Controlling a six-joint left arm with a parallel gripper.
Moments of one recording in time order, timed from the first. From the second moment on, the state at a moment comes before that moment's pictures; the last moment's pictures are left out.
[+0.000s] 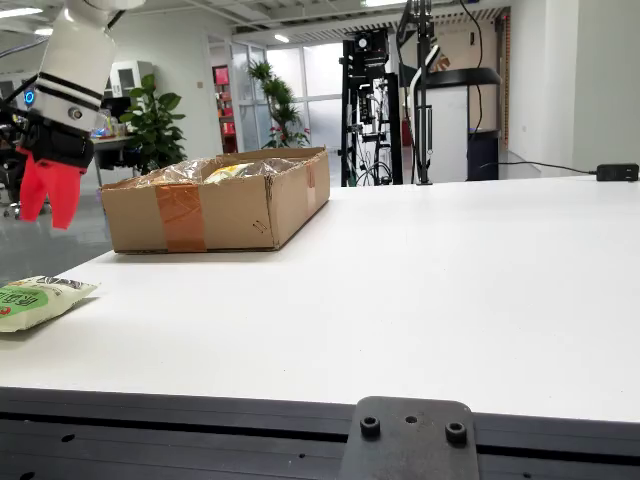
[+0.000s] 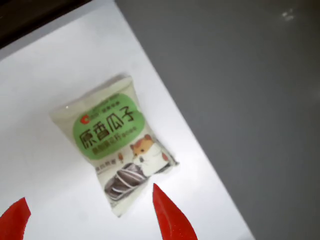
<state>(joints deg) -27.0 42.6 86.9 12.5 73.7 -90.0</state>
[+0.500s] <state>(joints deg) -23.9 48.3 86.8 12.3 73.4 -90.0</state>
